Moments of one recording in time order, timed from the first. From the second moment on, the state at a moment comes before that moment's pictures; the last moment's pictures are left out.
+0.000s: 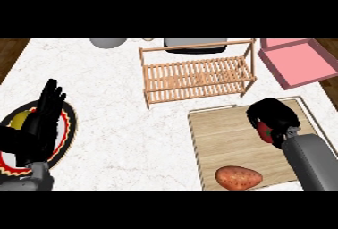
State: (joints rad) left arm -0.06 0.20 0.04 -1.69 0.02 0.19 0.17; right arm -0.38 -0.36 0.13 -1.09 1.22 0.25 -0.28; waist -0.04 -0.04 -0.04
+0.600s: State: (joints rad) left arm -0.04 0.19 0.05 -1.69 0.02 0.18 0.16; right arm -0.28 -0.09 0.21 -1.43 1.13 0.29 0.18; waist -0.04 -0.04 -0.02
